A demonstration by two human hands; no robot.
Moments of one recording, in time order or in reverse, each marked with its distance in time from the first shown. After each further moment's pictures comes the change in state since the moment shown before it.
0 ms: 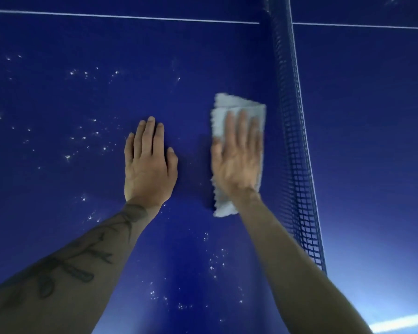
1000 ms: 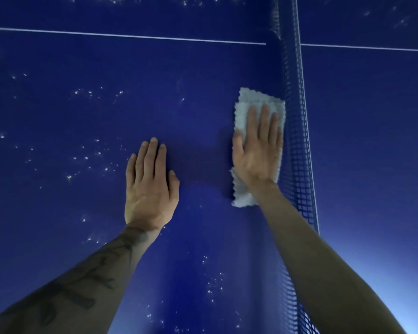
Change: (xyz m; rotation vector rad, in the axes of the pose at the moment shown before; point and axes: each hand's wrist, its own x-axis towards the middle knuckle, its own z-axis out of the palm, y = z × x) left_hand 0.003 0.000 0.003 0.037 -0.036 -0.024; right_hand 0.073 0.030 -0.012 -0.006 -0.017 0.056
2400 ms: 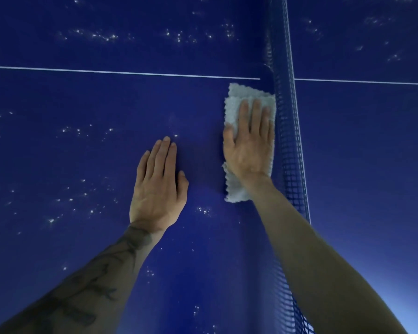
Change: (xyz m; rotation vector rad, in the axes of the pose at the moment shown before) left_hand 0.085 0.027 0.010 -0.012 0.018 0.106; right_hand 0.094 -0.020 -0.007 -0.026 -0.011 -0.044
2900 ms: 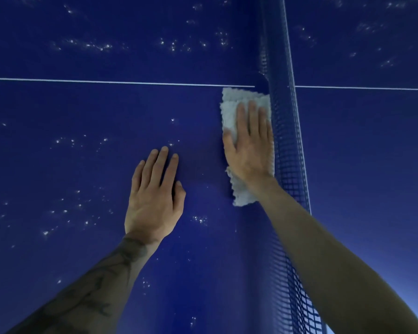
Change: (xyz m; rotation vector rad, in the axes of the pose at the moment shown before) left_hand 0.001 -0.001 0.000 0.026 0.005 0.040; right_hand 0.018 0.016 -0.006 0.012 -0.062 -0.063
